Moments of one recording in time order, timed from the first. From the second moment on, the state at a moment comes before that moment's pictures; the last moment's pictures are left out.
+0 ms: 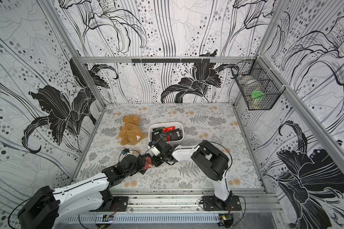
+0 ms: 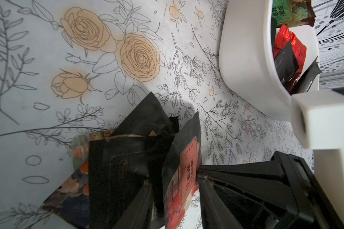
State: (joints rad) left arm -0.74 1.01 0.30 -0.10 -0.22 -1.23; right arm 0.93 1.94 1.08 -0.08 -0.33 0.30
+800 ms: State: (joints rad) left arm -0.75 1.09 0.32 -0.02 -0.17 -1.22; right arm 0.93 1.88 1.01 -0.04 -0.27 0.30
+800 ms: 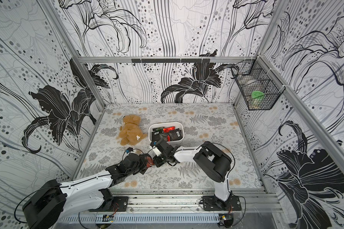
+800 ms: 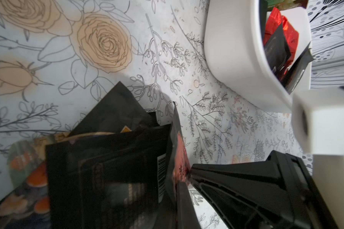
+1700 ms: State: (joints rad) left arm -0.78 1.25 1.04 -0.52 -0.42 -0.96; right arm 0.93 1.02 0.42 0.21 0.60 0.47
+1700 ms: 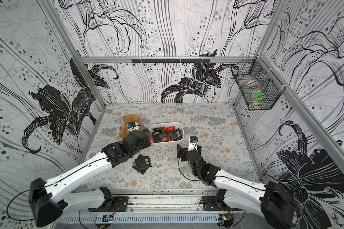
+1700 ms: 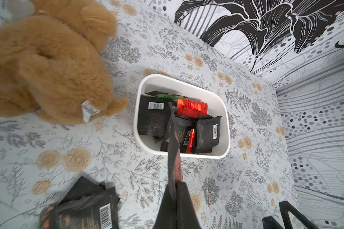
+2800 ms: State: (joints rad) left arm -0.72 1.95 1.46 -0.32 -0.21 -0.78; right arm 0.93 0.91 0.27 0.28 0.61 0.38
